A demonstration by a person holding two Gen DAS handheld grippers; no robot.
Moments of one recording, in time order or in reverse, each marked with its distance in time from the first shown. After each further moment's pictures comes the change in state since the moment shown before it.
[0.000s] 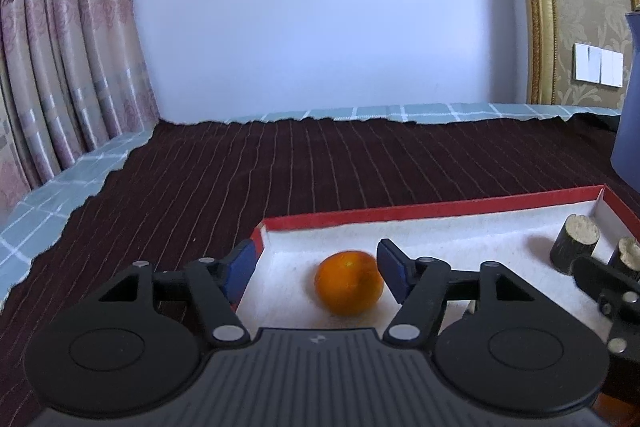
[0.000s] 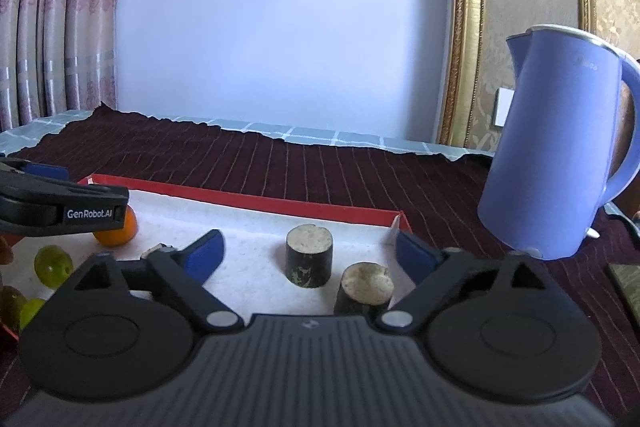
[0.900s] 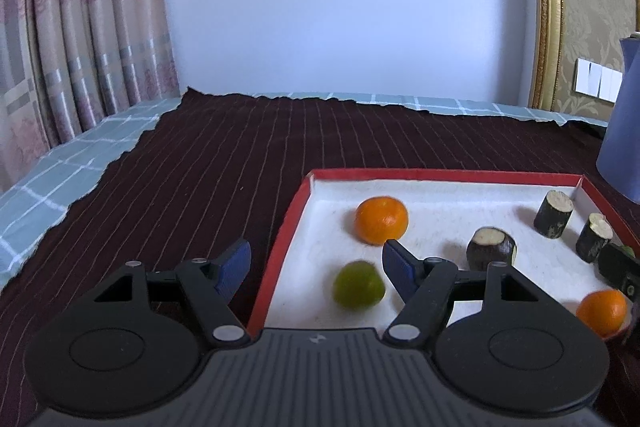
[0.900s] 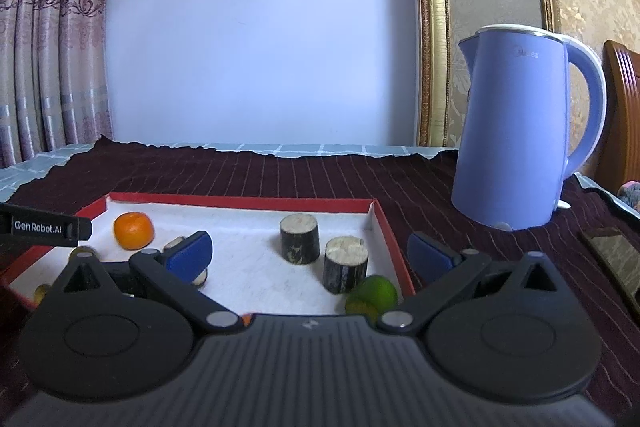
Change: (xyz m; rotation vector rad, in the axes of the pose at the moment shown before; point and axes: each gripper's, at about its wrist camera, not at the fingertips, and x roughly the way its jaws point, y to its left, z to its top) left arm -0.059 0.036 -0.028 -0.085 0.038 -0.008; right arm -0.054 -0.009 -0.020 0.091 -0.056 -0.001
